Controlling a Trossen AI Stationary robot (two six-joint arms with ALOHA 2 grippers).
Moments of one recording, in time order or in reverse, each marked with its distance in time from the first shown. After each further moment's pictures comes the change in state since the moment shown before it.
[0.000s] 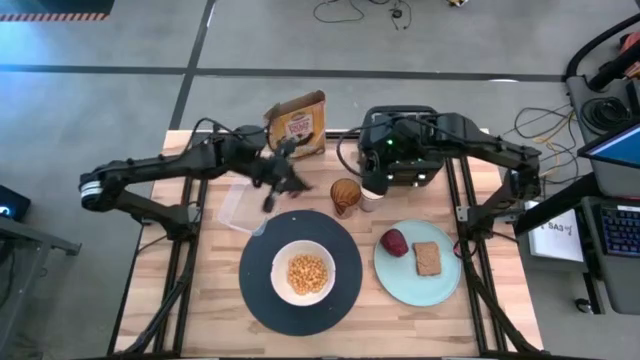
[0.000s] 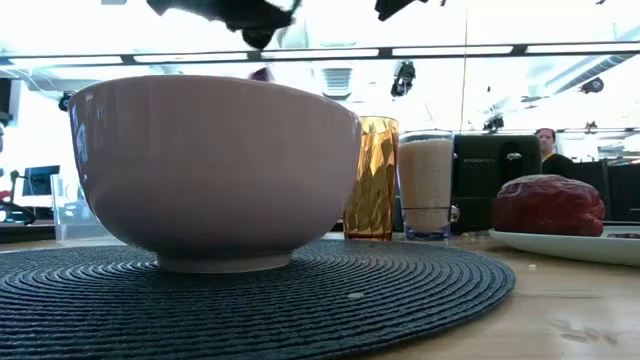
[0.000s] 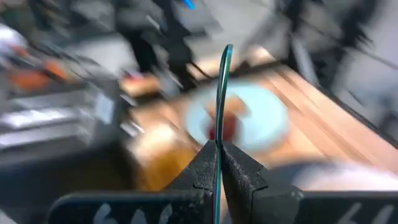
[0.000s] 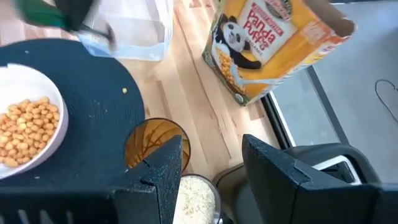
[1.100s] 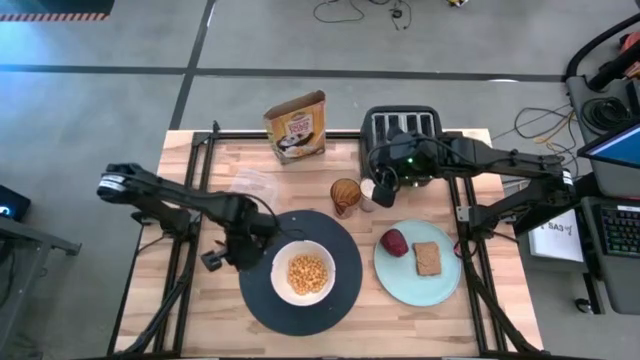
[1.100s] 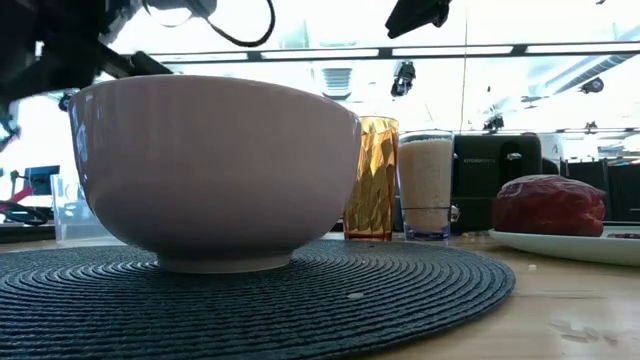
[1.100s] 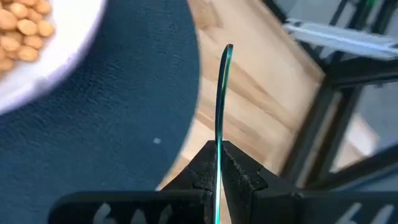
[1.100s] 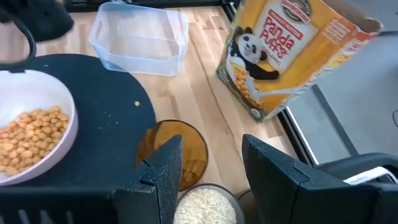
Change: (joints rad) left arm -0.453 0.160 -0.024 -1.021 0.111 0.387; right arm 0.021 -0.284 -0.558 0.444 -0.024 -0.025
